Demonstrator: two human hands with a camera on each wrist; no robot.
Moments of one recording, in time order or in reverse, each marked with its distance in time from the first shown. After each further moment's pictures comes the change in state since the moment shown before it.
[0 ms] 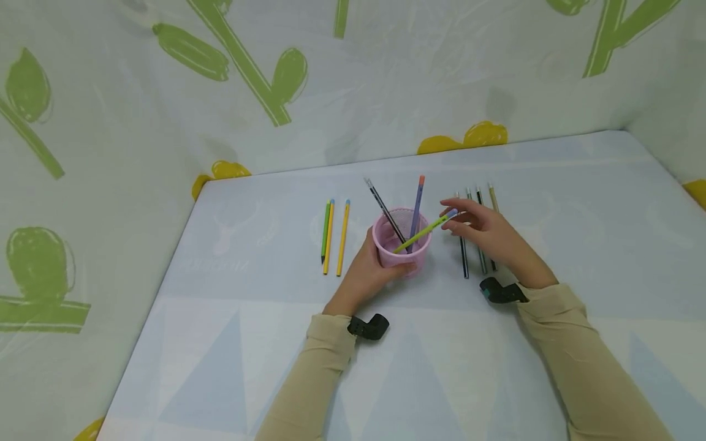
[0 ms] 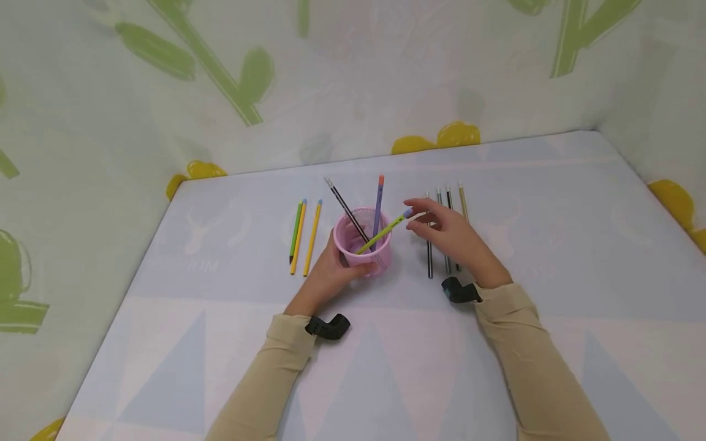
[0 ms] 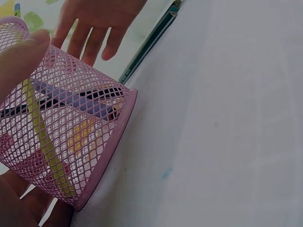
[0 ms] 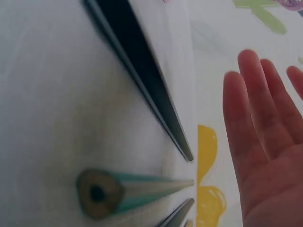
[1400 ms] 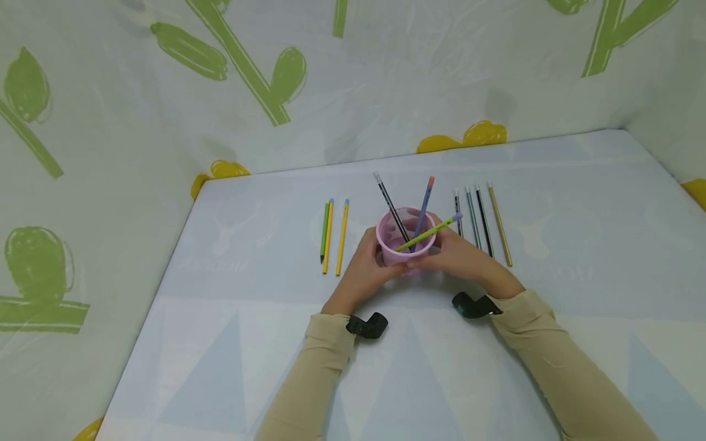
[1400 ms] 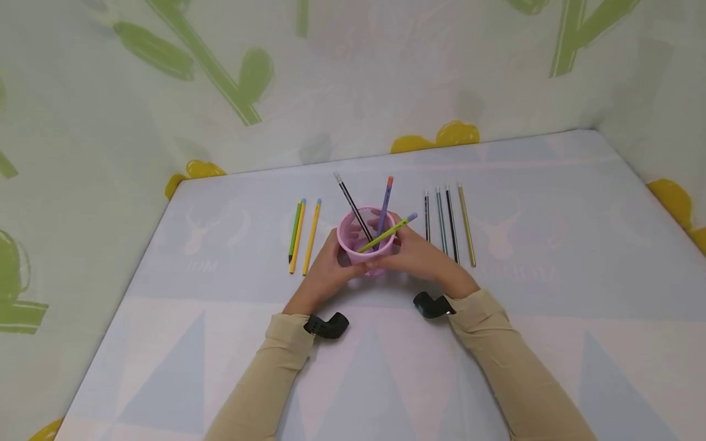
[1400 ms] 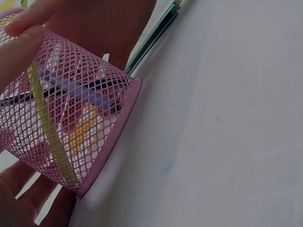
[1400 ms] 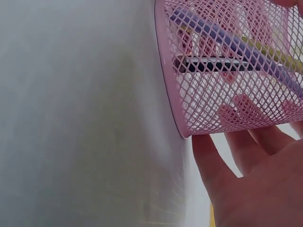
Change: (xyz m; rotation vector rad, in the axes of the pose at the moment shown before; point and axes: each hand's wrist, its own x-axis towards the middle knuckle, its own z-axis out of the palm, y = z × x) left_hand -0.003 -0.002 -0.003 0.075 0.013 0.106; right_hand 0.007 -0.013 0.049 0.180 -0.216 -0.003
